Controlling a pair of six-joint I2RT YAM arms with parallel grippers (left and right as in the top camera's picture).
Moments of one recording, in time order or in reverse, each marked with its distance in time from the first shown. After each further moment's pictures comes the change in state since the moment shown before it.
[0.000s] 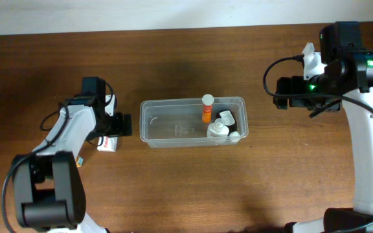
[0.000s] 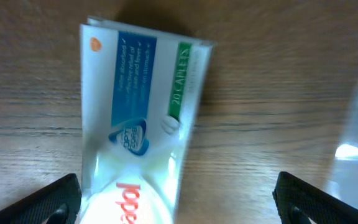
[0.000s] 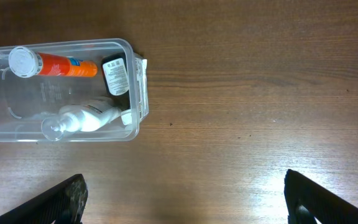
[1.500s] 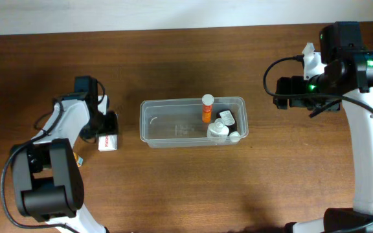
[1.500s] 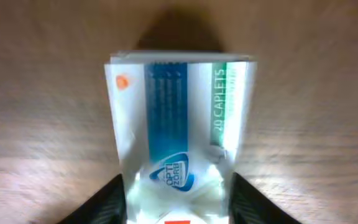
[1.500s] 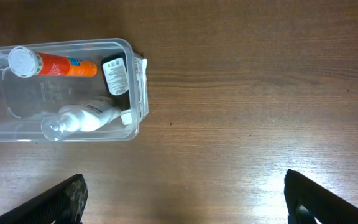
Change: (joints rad) left arm 0.057 0.077 0.082 -0.020 -0.021 0.019; right arm 0.000 0.000 -0.001 0.000 0.001 0.000
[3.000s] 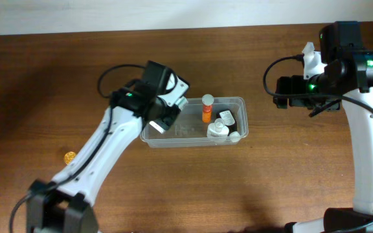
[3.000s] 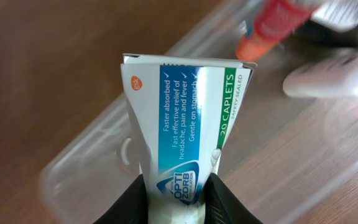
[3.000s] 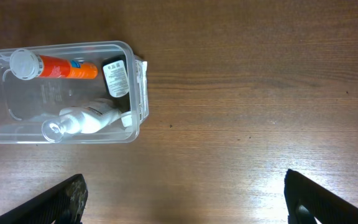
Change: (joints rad) left arm -0.528 -0.204 0.138 -0.036 0.022 0.298; right arm 0.000 0.000 0.000 0.007 0.000 0.000
